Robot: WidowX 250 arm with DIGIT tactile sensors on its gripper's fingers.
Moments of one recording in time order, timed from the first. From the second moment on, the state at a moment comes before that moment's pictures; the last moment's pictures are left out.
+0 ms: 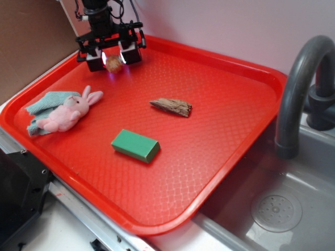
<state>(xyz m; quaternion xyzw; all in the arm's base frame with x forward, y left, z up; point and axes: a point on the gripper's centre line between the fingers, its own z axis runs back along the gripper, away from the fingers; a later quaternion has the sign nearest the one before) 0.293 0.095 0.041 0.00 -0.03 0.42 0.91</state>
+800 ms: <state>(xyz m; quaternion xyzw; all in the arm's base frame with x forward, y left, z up) 0.243 -0.028 0.170 -0.03 -0.03 0.19 0.98</state>
